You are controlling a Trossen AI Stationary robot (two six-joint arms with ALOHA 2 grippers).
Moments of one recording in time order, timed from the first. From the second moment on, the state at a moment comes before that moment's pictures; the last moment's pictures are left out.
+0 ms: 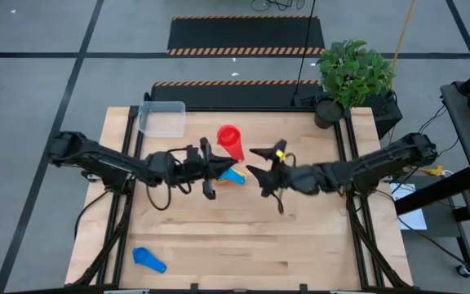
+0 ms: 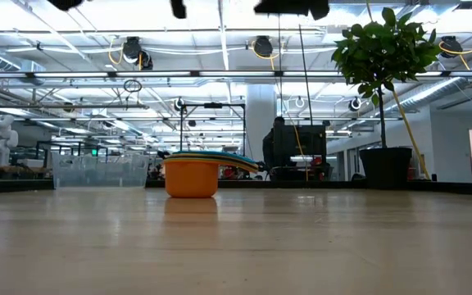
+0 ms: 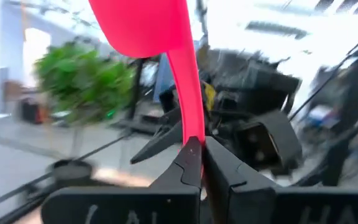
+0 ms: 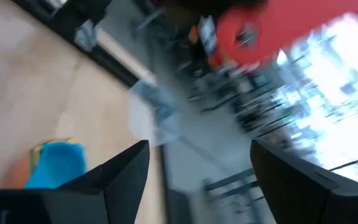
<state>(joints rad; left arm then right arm) -0.16 1.39 0.80 0.87 -0.31 -0.10 0.26 1.36 0.96 0.19 0.74 -0.77</state>
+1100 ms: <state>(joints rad) -0.13 1.58 0.80 1.24 -0.27 -0.38 0.45 1.39 0.96 0.30 1.10 -1.16</state>
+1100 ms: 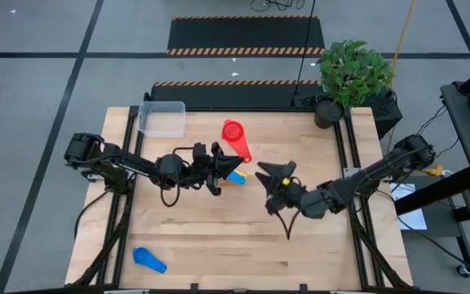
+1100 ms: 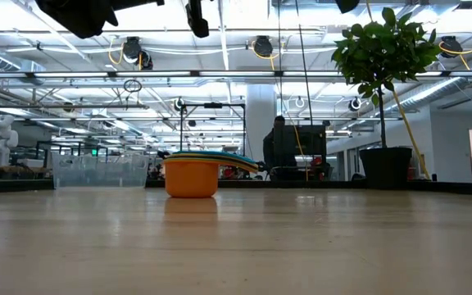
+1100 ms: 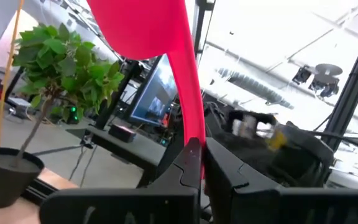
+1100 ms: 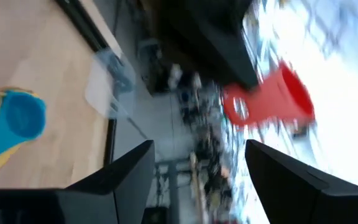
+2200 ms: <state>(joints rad) -0.13 1.58 0.80 1.23 -0.21 -0.48 0.48 1.52 0.96 0.77 1.02 -2.12</state>
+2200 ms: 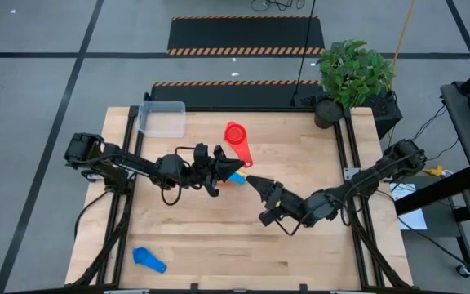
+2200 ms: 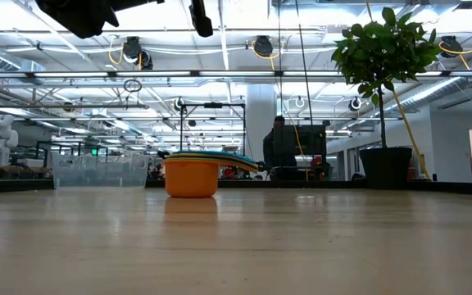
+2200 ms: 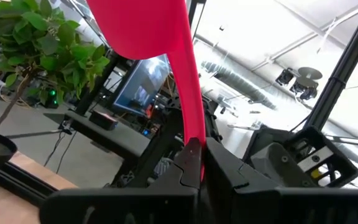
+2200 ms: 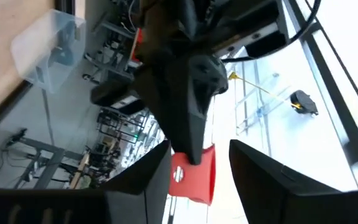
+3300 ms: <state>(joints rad) -0.11 1.58 0.79 1.17 -0.22 -0.50 0.38 1.52 0.96 0.75 1.02 -2.14</state>
